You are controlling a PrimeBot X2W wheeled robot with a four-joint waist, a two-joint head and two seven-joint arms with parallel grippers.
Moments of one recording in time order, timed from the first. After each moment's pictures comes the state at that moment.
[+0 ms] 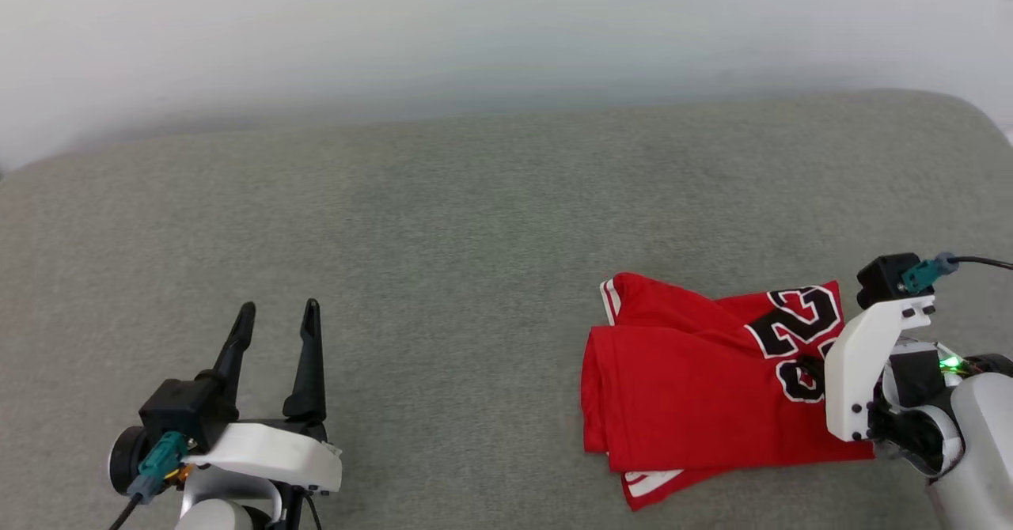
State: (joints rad) left arm -0.09 0.25 -0.20 0.12 -0.42 0.08 -0.26; right arm -0.36 -0.34 0.18 0.41 0.50 0.13 0.70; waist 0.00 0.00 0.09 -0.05
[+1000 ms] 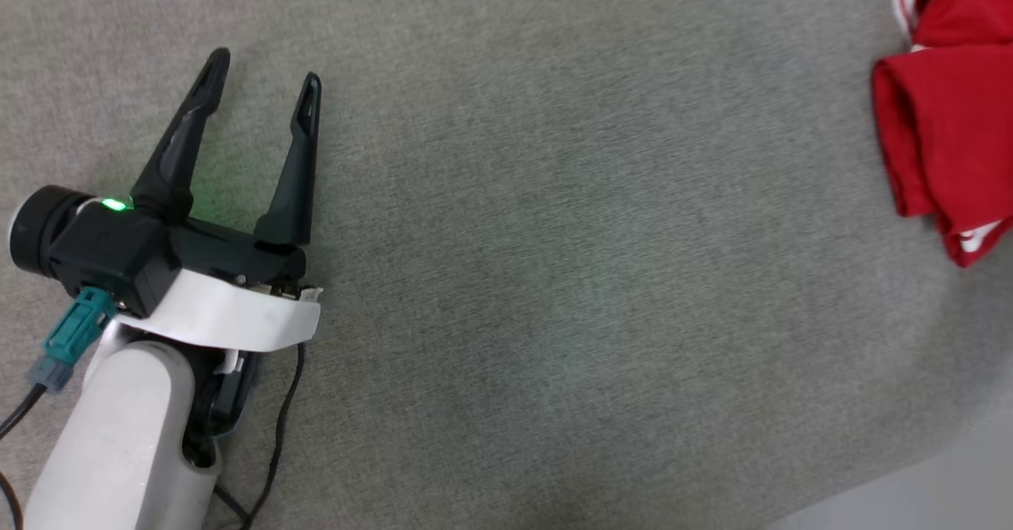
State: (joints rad) left arm -0.40 0.40 -0.23 -0.17 -0.33 -0.01 -0.14; right arm -0.82 -0.39 -0.36 0.63 0.07 0.13 0.35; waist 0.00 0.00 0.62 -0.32
